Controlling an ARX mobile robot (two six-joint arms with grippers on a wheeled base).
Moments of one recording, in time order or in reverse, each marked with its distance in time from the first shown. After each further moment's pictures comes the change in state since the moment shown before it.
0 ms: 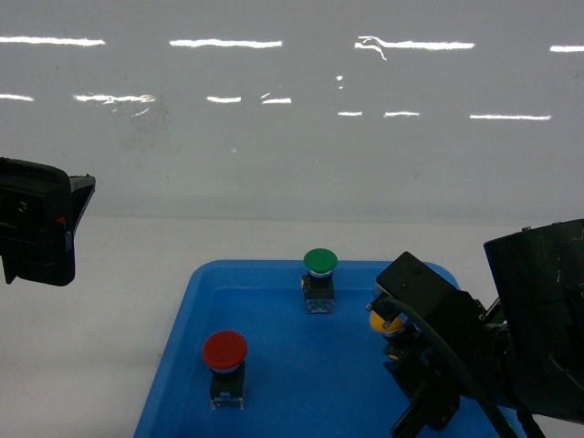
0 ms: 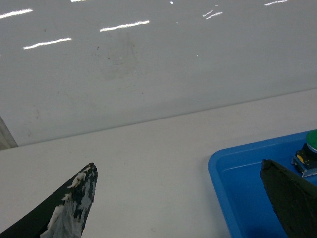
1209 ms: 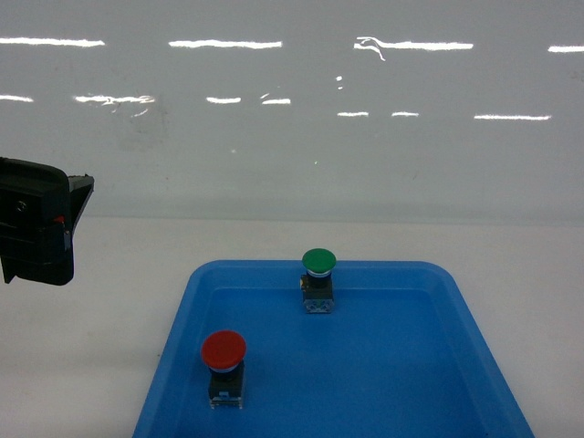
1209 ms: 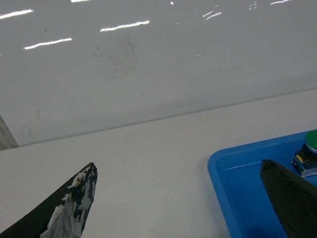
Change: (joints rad) left arm 0.000 0.000 0.000 0.000 0.000 0.000; right arm -0.167 -0.842 -0.689 0.388 0.230 0.221
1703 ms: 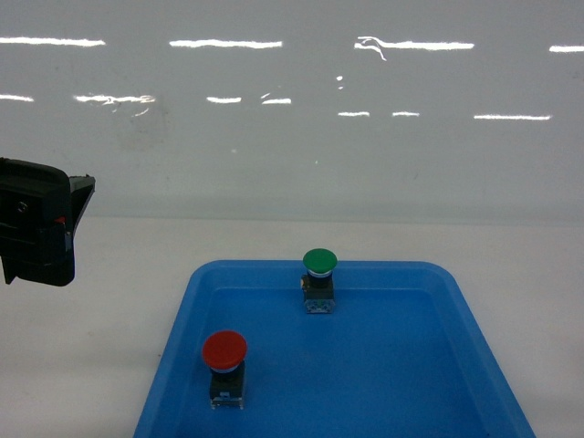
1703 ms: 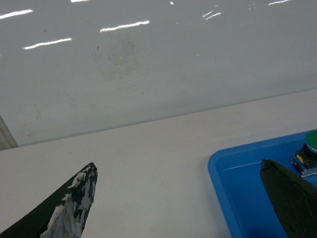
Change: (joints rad) left arm 0.001 0.000 0.000 0.000 0.000 0.000; right arm 0.001 0.062 0.068 0.025 0.016 0.030
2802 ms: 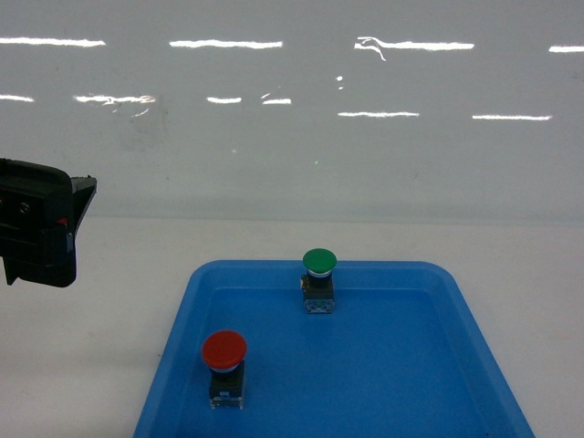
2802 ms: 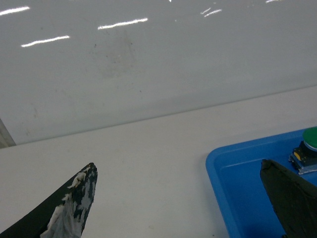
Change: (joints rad) left arm -0.009 0.002 0.006 -0.014 0.001 -0.002; right arm 0.151 -0.958 -0.184 -0.891 0.147 0.008
